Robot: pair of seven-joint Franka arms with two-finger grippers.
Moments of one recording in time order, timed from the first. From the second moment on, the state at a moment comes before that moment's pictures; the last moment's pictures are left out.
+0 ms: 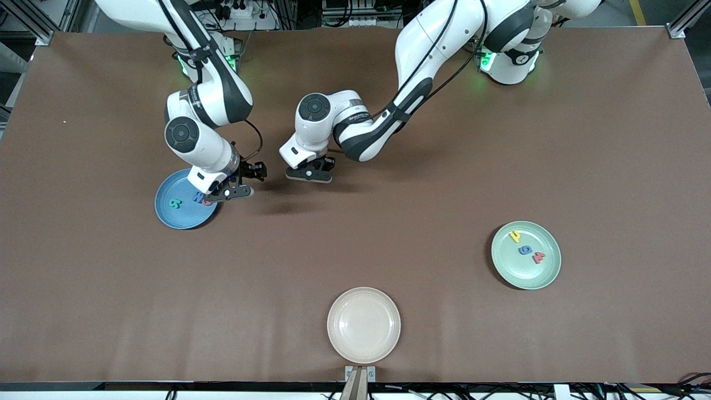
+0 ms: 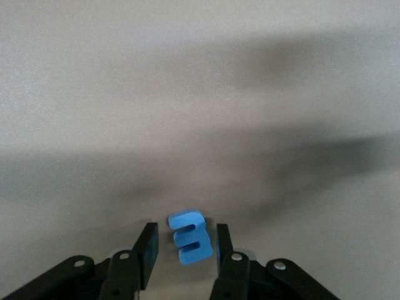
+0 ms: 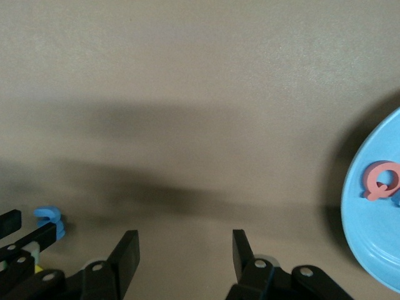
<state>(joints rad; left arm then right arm) -0.80 0.97 -0.32 -1.29 0.22 2.38 -1.04 0.33 0.21 0.07 -2.30 0.16 2.42 0.16</state>
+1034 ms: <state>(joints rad) -0.82 0.99 -0.32 -1.29 0.22 2.39 -1.04 0.37 0.20 0.12 -2.43 0.15 2.62 0.27</state>
